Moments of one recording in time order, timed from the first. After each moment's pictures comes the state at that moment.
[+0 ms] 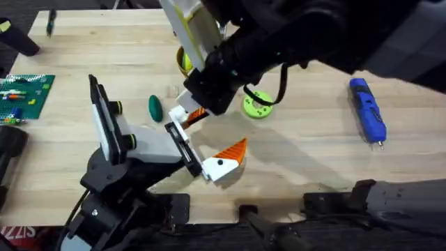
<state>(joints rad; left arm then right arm) -0.50 0.00 0.01 -0.06 0.52 -0.15 0.93 1.57 1.53 -0.91 -0.27 -0.02</state>
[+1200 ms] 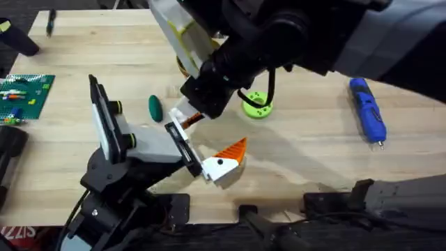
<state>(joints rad) -0.50 0.00 0.01 -0.06 0.51 -0.15 0.94 1.63 1.53 -0.92 -0.28 -0.02</state>
